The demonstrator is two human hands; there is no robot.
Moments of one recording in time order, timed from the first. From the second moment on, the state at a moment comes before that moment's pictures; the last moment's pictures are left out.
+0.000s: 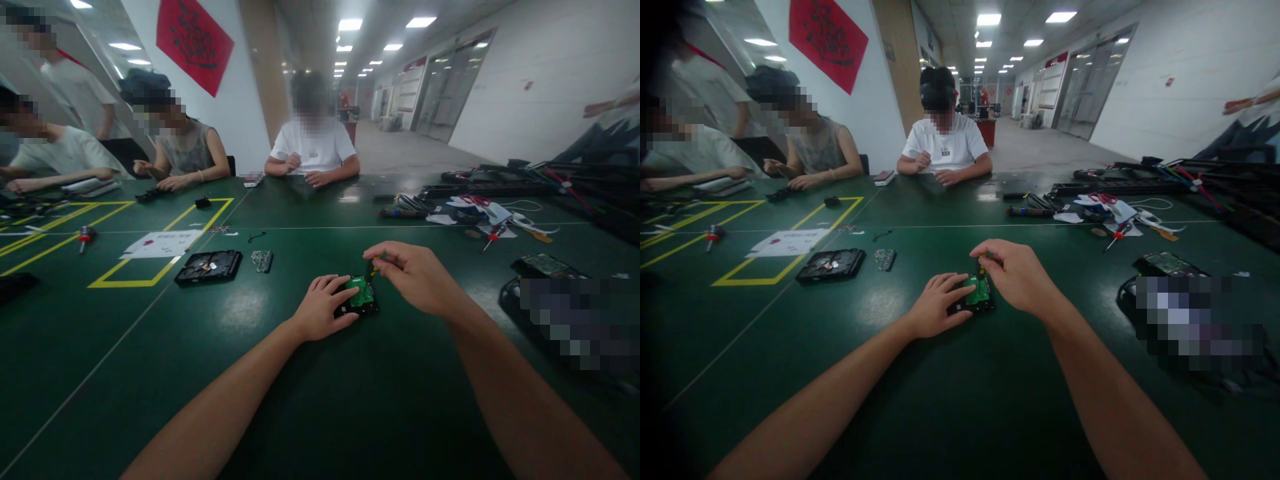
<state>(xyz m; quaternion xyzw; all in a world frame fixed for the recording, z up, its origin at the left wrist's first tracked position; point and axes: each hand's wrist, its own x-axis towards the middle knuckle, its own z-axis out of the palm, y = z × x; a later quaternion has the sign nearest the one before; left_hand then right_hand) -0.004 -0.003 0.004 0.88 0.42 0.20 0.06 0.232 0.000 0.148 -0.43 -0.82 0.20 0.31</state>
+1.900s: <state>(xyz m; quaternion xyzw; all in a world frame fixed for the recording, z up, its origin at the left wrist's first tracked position) 0.001 -0.004 0.006 0.85 0.46 0.24 0.05 0.226 0.010 0.135 -0.50 -0.79 0.07 0.35</state>
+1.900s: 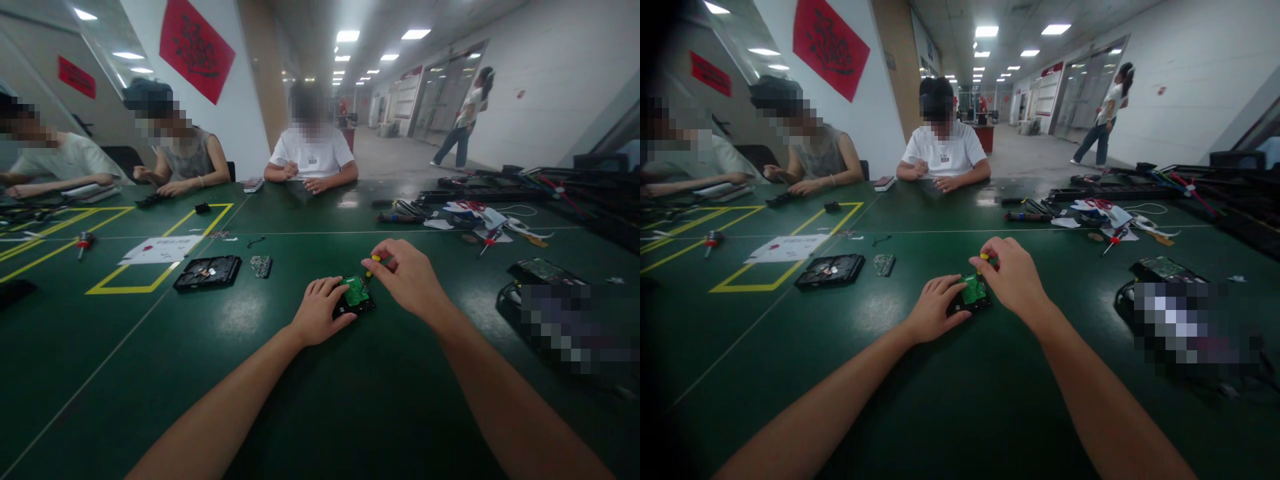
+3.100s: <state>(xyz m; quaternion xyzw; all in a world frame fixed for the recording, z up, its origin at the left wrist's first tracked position) 0.024 -0.008 0.004 0.82 0.52 0.24 0.03 0.221 -0.001 0.137 -0.48 -0.83 -0.06 0.27</state>
